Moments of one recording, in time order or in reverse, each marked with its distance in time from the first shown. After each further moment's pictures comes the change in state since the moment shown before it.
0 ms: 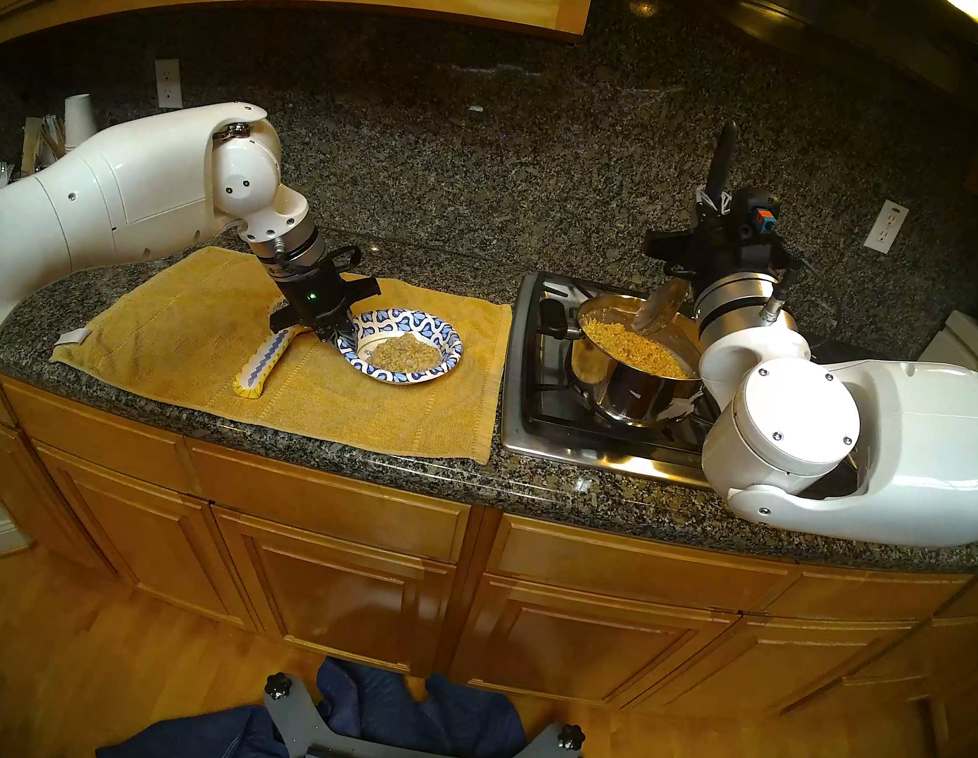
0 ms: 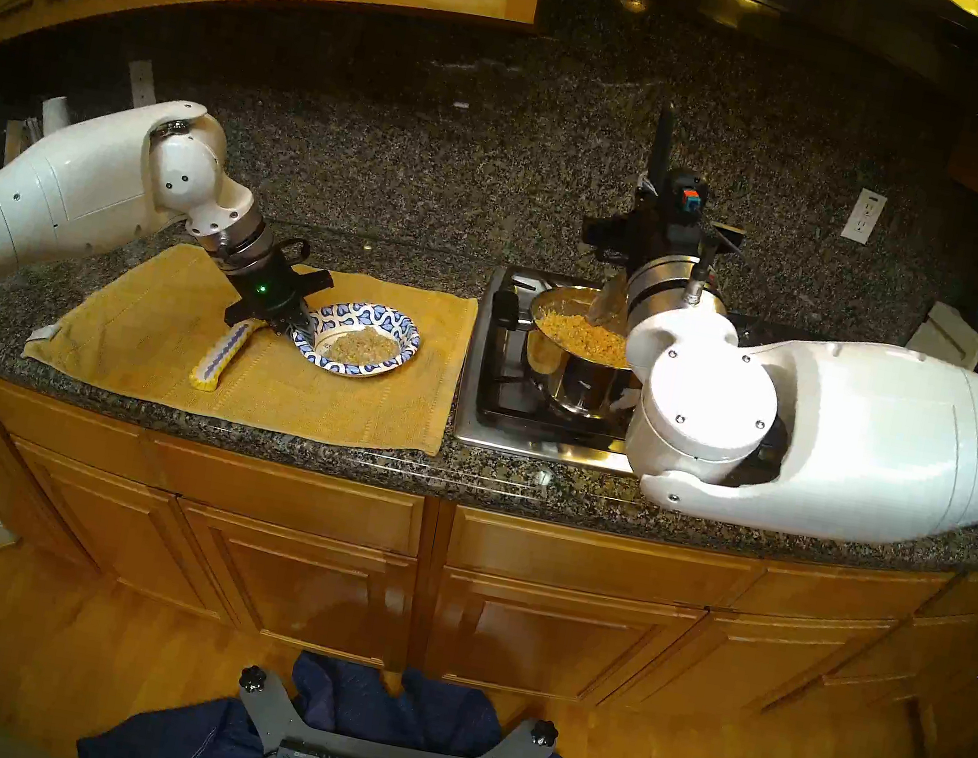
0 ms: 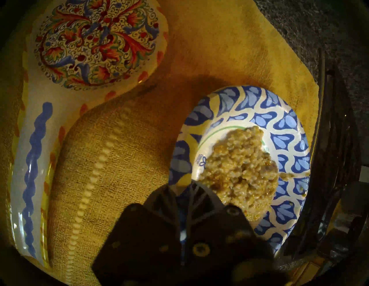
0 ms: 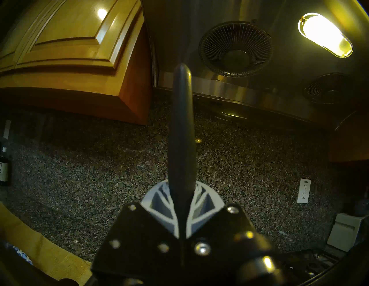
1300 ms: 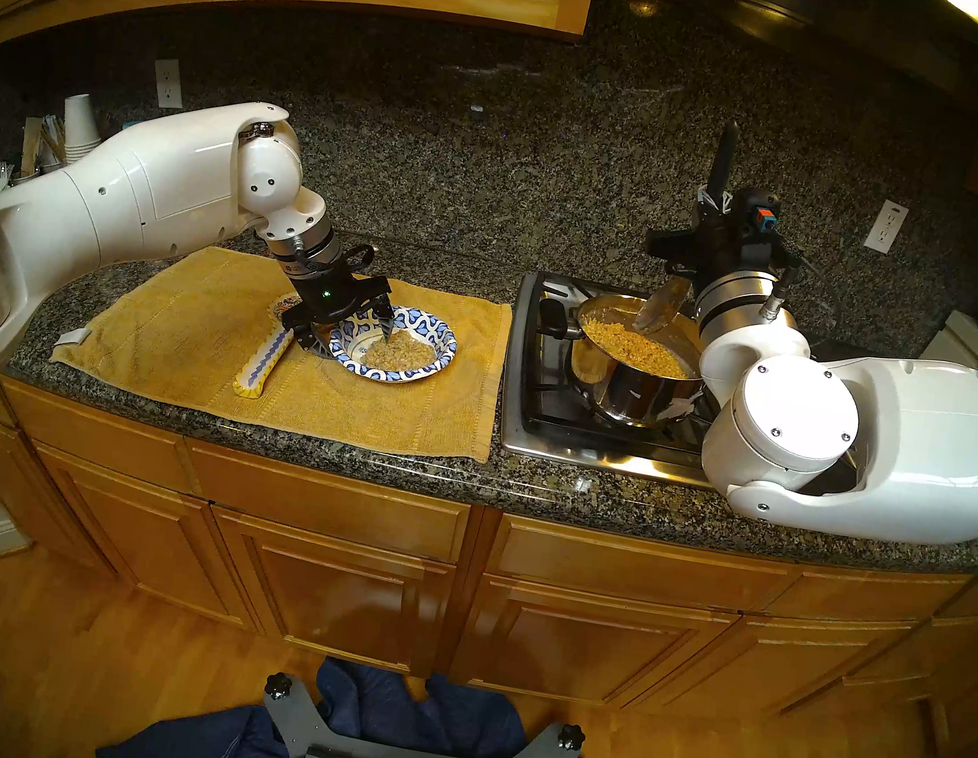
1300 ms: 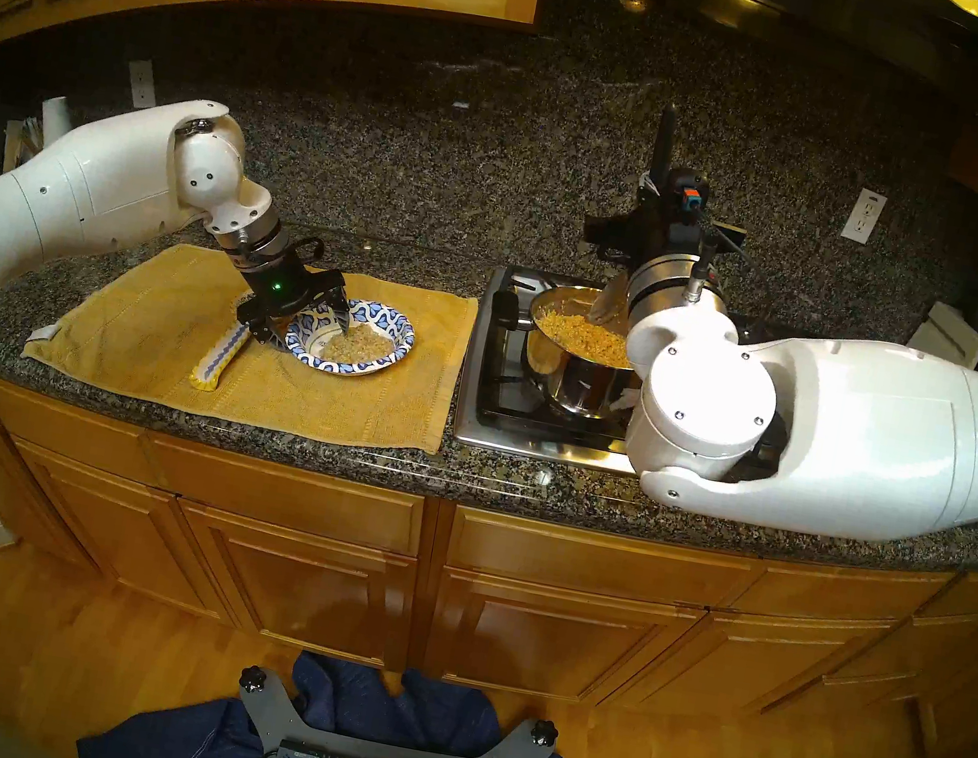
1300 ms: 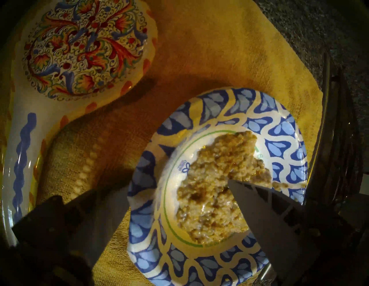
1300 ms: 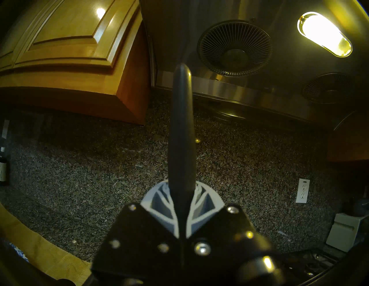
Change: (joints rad) left arm -0.011 -0.062 0.005 0.060 0.000 -0.022 0.024; right arm 0.000 -0.006 0.000 0.012 0.005 -0.002 0.000
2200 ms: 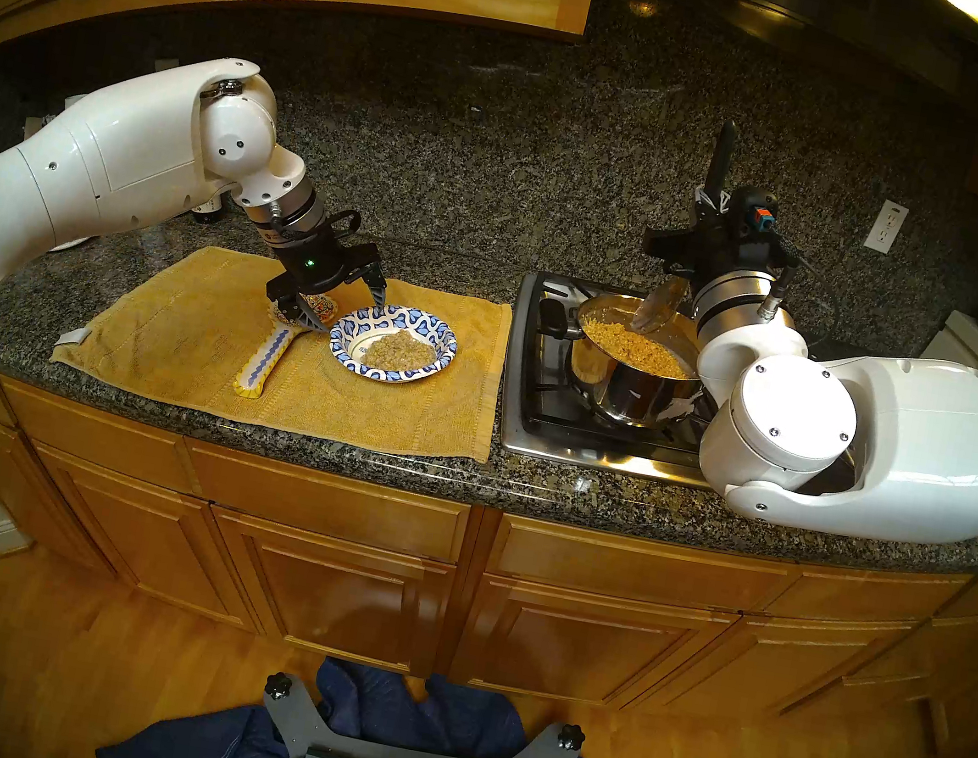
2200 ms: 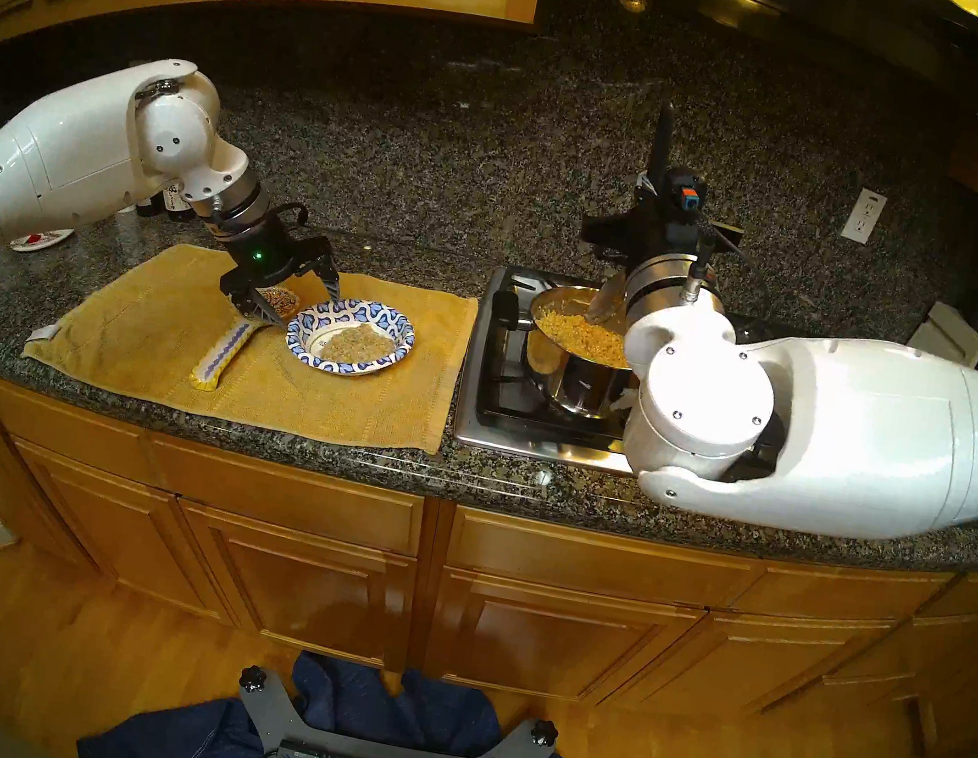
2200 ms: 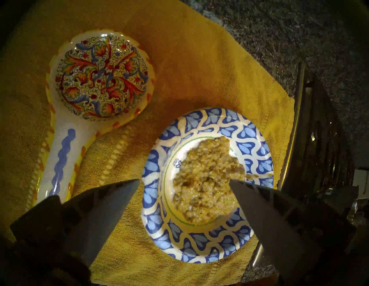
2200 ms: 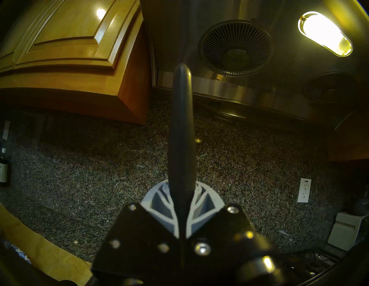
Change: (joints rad) left arm -0.065 0.104 -0.024 -0.135 0.000 -0.019 0.016; right arm 0.000 -0.007 0.000 0.001 0.003 -0.008 -0.001
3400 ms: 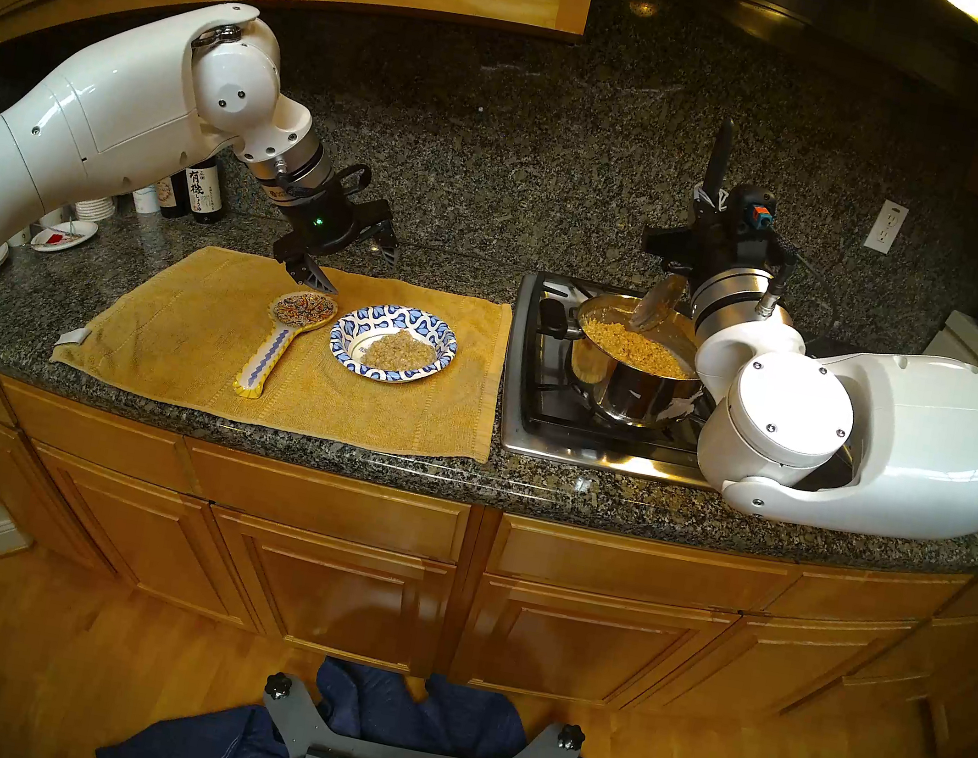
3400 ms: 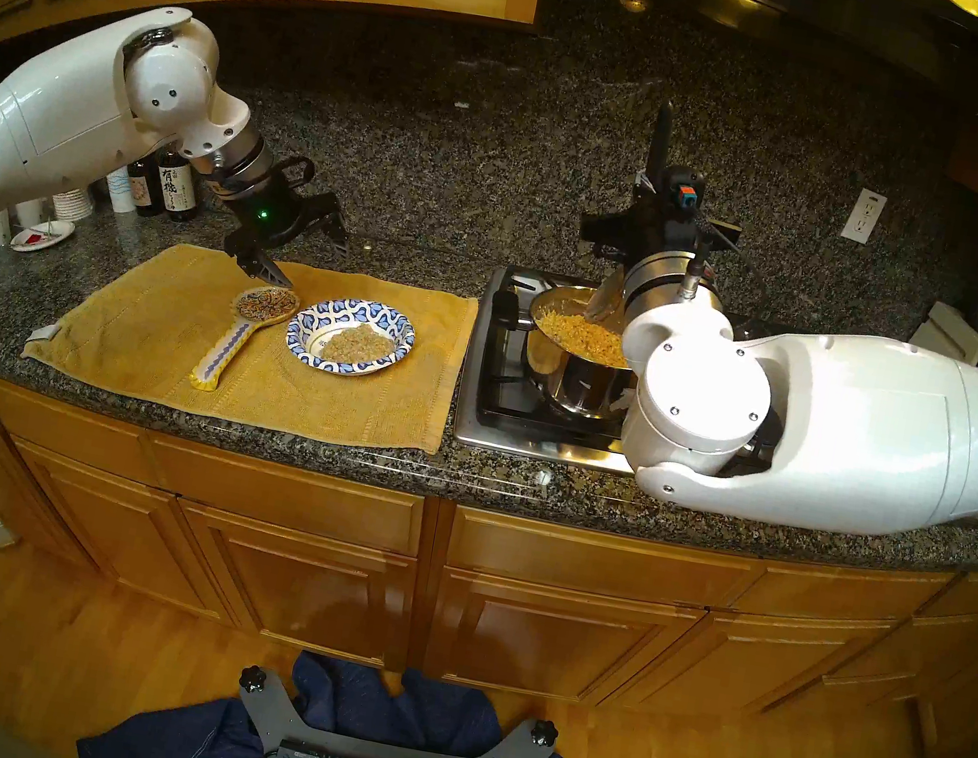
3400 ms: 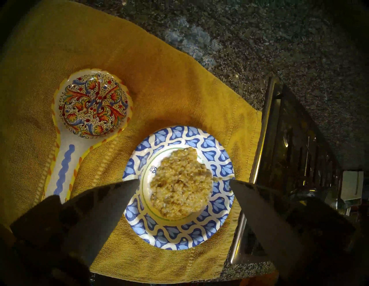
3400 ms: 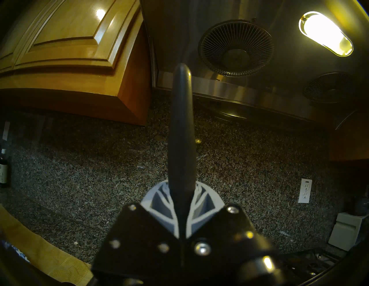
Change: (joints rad) left arm -0.057 0.002 -0.052 -0.066 0.000 -0.079 0.042; right arm 0.001 -0.011 0.000 0.013 0.004 -0.007 0.003
